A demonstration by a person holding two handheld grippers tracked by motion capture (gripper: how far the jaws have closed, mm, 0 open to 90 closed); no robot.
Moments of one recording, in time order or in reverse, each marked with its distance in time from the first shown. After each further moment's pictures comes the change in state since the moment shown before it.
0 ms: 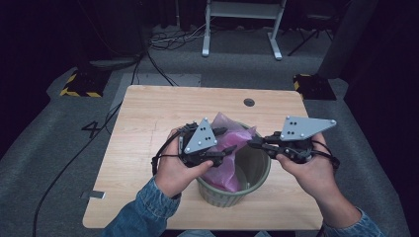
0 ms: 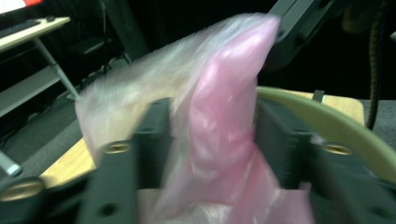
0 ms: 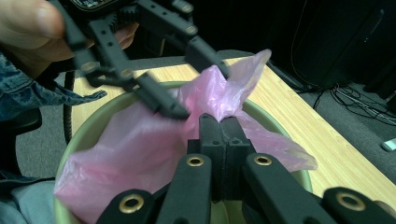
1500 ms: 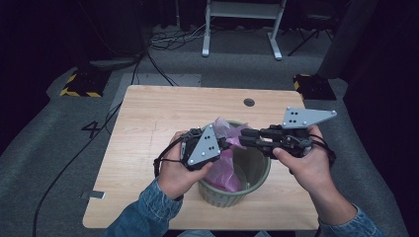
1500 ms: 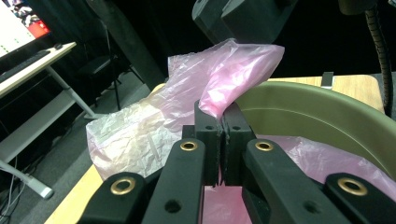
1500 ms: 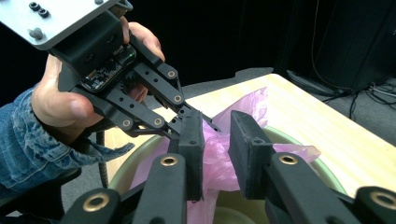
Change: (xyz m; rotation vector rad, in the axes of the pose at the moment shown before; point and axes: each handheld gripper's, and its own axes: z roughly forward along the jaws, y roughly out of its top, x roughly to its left) left arm -0.006 0.000 -0.002 0.008 0.031 0.168; right arm -0.005 0.010 0.006 -0.114 0.083 0.187
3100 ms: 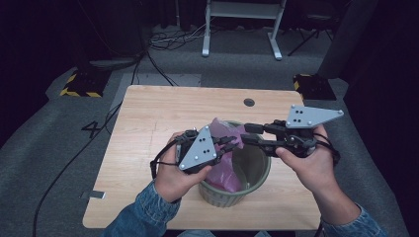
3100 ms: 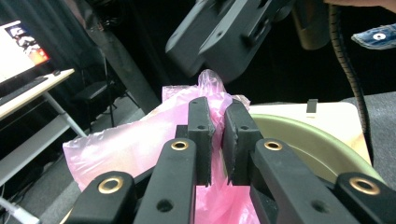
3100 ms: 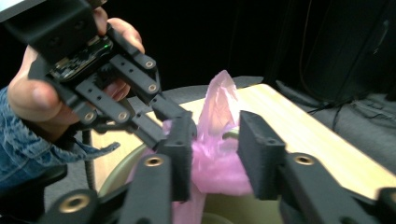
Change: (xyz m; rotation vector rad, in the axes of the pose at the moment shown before) left arm -0.005 0.010 -0.013 -0.118 -0.028 0.007; right arm 0.003 0.008 -0.007 -0.022 -0.035 -0.061
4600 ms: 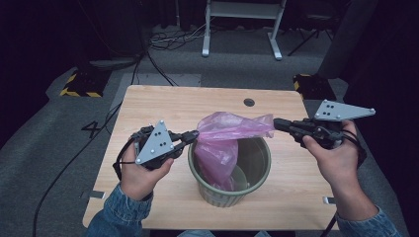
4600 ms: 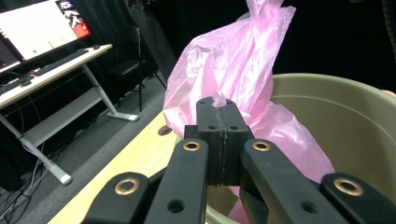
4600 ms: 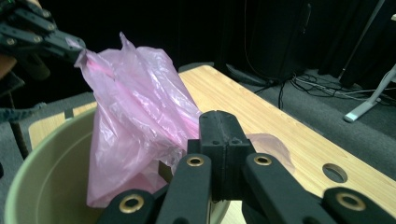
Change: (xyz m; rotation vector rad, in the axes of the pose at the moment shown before) left arm 0.028 -0.035 -0.061 0.044 0.134 -0.093; right arm -0.037 -0.021 -0.046 0.039 -0.210 0.061
